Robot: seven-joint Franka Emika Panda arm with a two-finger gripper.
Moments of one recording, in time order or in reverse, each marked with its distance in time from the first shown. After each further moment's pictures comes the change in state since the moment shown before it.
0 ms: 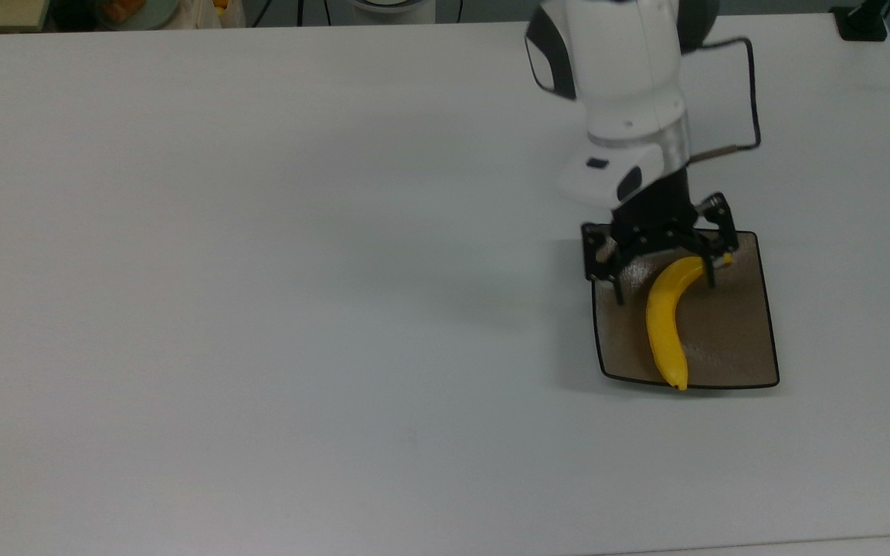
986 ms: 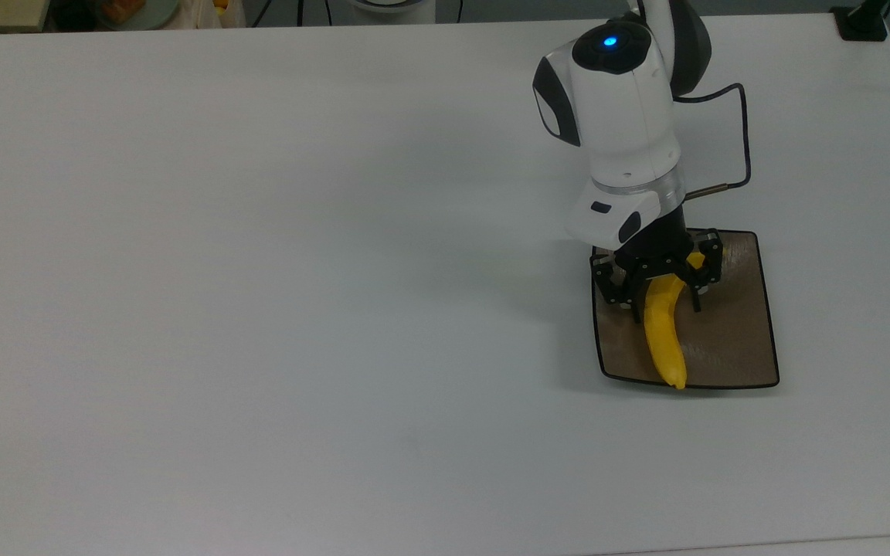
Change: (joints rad) arm -0.006 0.118 0.056 -0.020 0.007 0.088 0.000
